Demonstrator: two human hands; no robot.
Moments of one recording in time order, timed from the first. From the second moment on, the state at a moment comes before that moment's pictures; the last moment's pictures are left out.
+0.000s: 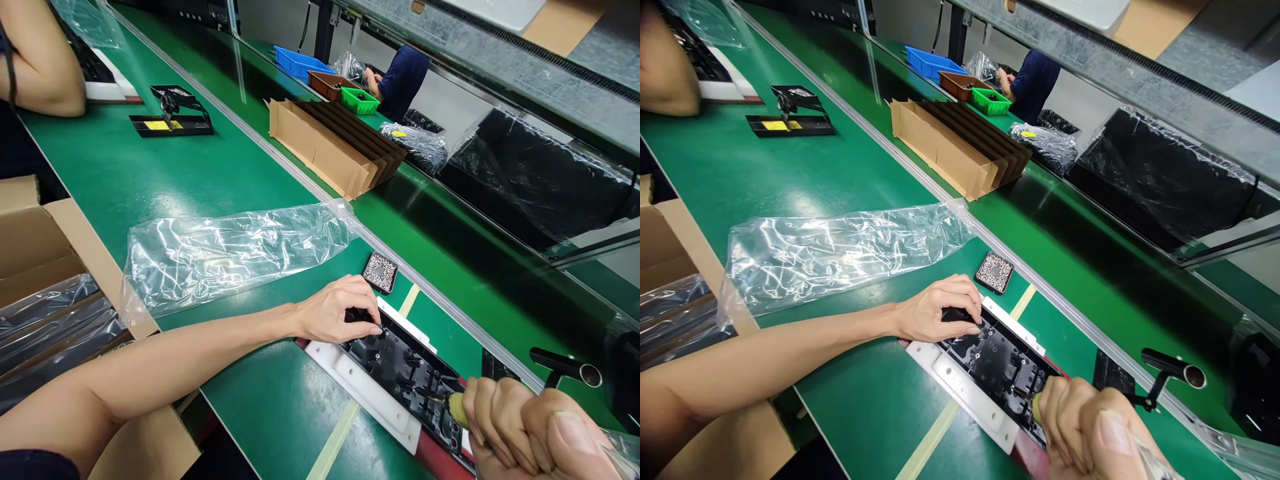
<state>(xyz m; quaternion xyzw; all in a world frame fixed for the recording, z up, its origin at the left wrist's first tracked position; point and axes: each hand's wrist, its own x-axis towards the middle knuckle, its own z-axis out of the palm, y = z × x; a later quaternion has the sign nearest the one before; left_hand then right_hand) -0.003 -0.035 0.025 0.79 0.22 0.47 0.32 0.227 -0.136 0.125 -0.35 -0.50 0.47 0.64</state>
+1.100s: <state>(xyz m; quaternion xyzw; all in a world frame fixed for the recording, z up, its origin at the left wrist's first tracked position) -0.003 -0.034 0.026 0.79 0.21 0.48 0.31 0.233 -0.139 0.119 -0.35 -0.50 0.48 0.63</state>
